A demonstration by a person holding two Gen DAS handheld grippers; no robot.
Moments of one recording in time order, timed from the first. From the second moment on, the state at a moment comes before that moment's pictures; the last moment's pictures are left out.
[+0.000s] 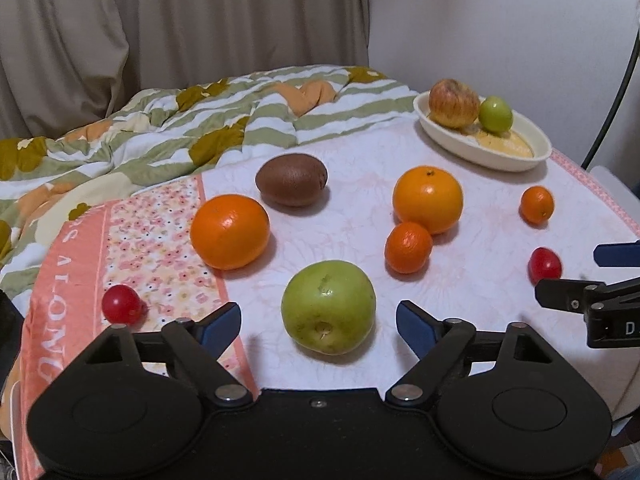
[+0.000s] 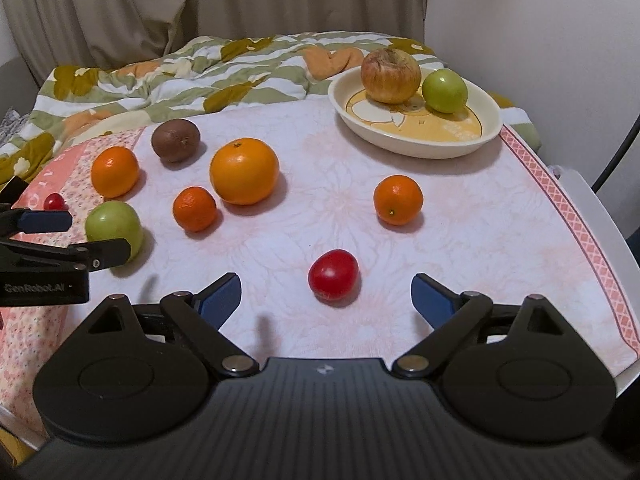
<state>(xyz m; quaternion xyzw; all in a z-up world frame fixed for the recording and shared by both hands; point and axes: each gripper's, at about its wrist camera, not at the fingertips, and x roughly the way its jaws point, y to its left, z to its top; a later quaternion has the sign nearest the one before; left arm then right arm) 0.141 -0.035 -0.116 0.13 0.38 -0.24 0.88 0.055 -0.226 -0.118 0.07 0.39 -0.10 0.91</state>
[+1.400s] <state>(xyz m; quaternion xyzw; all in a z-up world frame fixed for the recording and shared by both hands) 0.116 -0.025 -0.102 0.08 0.40 -0.23 0.89 0.072 -0.226 -0.117 0.04 0.41 -0.08 0.90</state>
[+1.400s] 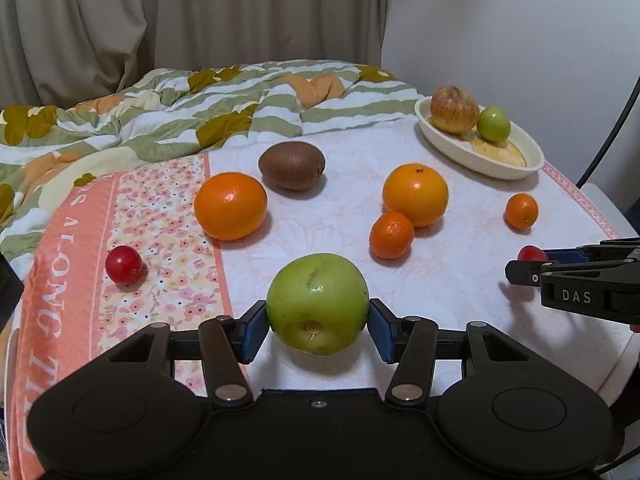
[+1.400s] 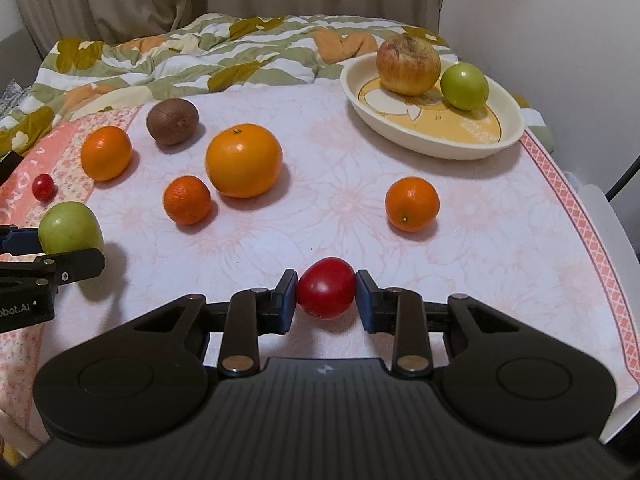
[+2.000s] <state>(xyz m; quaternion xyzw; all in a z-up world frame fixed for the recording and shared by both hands) 0.081 -0.075 -0.032 0.08 0.35 -0.24 0.90 0.034 -0.275 -0.038 0.08 0.38 -0.06 0.92</state>
